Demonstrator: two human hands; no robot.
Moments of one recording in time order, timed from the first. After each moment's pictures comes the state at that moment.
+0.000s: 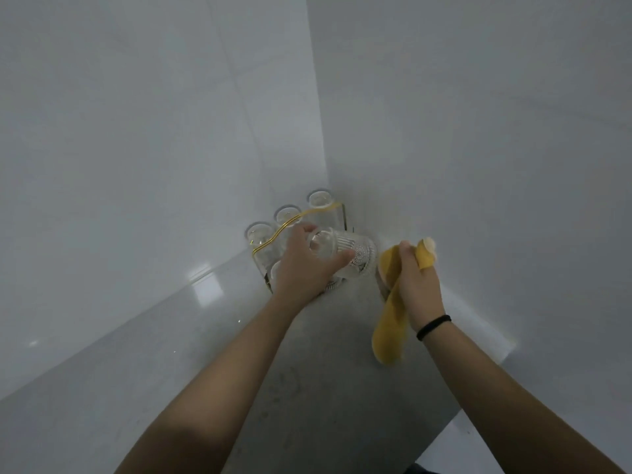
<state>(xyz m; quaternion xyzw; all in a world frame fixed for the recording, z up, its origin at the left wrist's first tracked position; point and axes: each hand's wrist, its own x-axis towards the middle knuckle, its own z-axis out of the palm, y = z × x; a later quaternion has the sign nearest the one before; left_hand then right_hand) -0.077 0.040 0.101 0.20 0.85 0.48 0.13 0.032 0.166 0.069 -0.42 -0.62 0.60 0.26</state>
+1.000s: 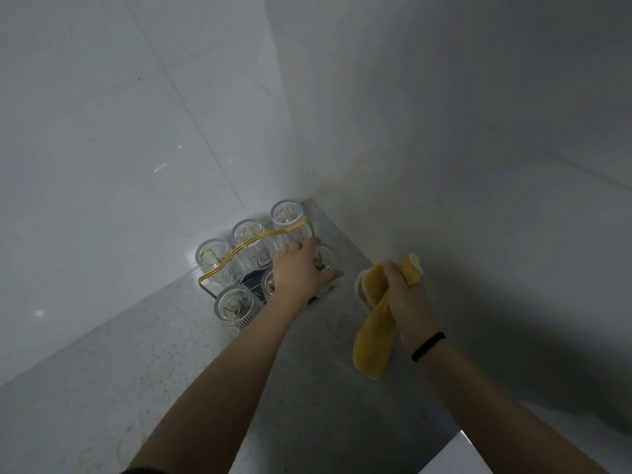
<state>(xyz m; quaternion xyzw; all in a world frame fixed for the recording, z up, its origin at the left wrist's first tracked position) -0.146 0.154 0.017 0.28 0.95 0.12 0.04 -0.001 0.266 0.036 -0.39 -0.56 0.72 0.13</state>
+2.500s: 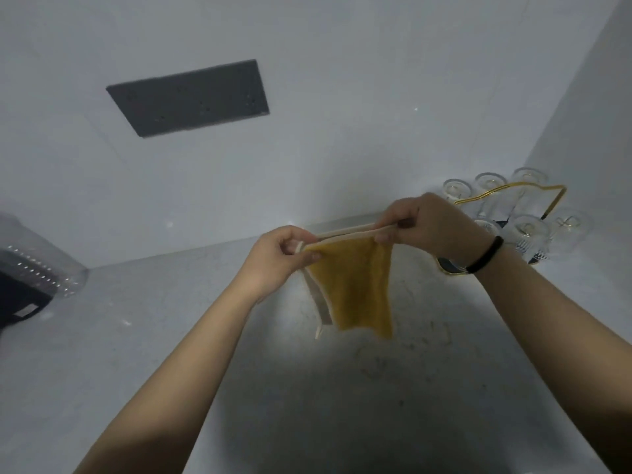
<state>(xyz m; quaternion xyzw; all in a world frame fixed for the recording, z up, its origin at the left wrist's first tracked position) -0.062 -0.331 0.134 0.08 0.84 0.53 0.07 -0.058 -0.080 0.165 0.18 -0.88 0.44 -0.01</state>
